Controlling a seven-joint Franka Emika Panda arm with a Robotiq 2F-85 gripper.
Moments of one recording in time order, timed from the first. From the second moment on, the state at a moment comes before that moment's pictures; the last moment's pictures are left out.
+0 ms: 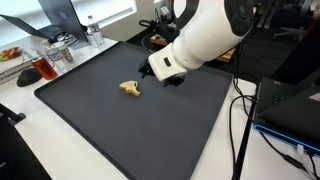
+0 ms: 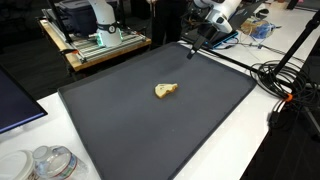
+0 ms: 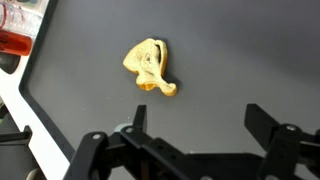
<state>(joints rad) 0.36 0.64 0.07 -1.62 -0.66 1.81 0.29</state>
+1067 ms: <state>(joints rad) 0.25 0.29 -0.03 -2.24 -0.80 2.43 0.64</state>
